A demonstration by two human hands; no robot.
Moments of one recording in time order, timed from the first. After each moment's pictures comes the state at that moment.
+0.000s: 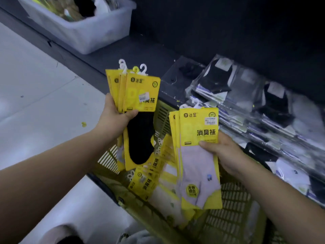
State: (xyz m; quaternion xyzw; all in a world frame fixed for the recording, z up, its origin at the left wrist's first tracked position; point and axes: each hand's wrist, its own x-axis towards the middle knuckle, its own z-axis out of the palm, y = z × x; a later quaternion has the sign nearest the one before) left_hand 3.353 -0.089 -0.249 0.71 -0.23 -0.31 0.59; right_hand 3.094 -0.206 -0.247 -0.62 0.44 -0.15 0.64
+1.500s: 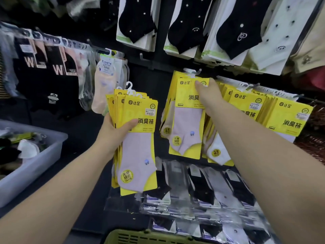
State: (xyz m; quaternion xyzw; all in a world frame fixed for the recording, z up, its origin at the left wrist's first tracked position) left_hand 3.408 -0.285 0.014 0.46 -0.43 -0.41 0.66; right_hand 3.183 -0.368 0.147 -0.58 0.58 -0.53 0.22
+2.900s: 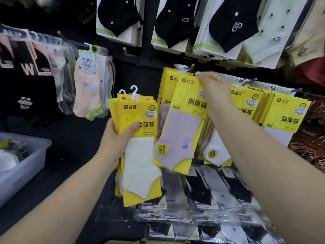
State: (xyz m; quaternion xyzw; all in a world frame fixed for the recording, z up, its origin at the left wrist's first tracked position) left_hand 3.374 -0.310 0.006 0.43 -0.41 -0.44 0.67; right_hand 3.171 -0.342 0.152 -0.55 0.46 -0.64 0.28
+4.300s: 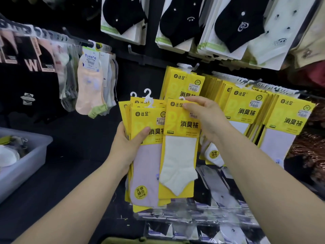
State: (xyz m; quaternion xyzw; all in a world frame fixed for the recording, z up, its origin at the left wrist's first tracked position) left_hand 3.355 -0.302 -0.006 0.40 -0.43 -0.46 0.67; right_hand 3.169 -0.323 0.108 -0.61 0.49 -0.50 0.37
